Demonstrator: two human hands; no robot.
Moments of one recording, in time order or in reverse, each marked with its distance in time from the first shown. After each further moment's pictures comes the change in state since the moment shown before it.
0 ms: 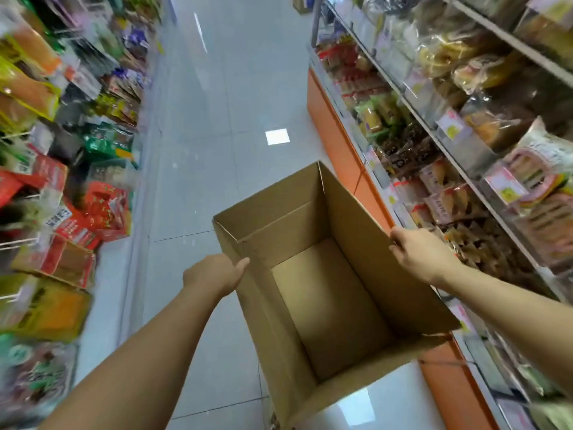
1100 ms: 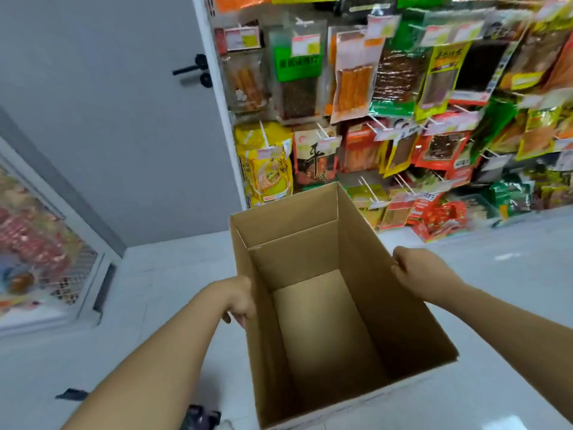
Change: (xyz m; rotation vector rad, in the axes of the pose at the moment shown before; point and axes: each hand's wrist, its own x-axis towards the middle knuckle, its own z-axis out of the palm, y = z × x) left_hand -0.377 -0.167 0.148 -1.191 -0.155 -0.922; right_hand -0.107 -0.389 0.017 -0.383 -0.218 -1.458
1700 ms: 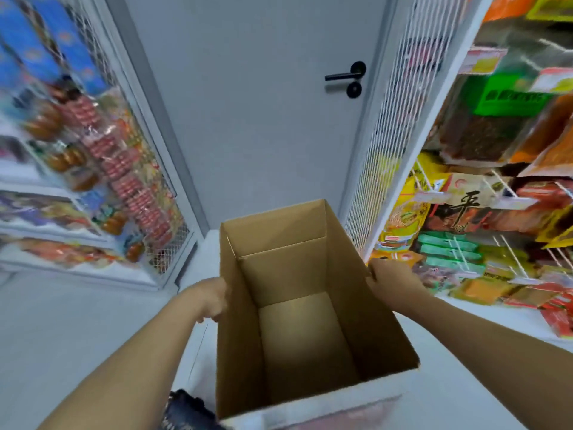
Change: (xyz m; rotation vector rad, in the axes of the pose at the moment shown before) left_hand 0.024 -0.316 -0.124 -0.219 0.214 -0.242; right_hand 0.167 -0.338 0.047 -0.093 -0.126 -0.298
